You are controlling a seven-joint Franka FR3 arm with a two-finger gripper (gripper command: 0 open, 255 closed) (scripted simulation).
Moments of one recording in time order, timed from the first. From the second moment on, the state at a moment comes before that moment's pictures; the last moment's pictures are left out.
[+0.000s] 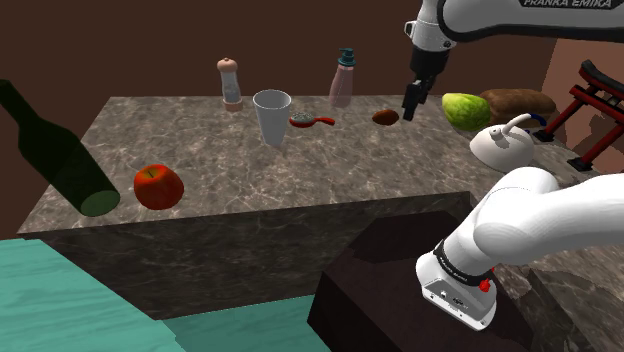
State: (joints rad) arm 0.00 -0.71 -0.14 -2.44 -0.21 1.64 -0.23
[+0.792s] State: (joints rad) arm -0.02 -0.41 -0.37 -2.42 -0.35 1.99 -0.55
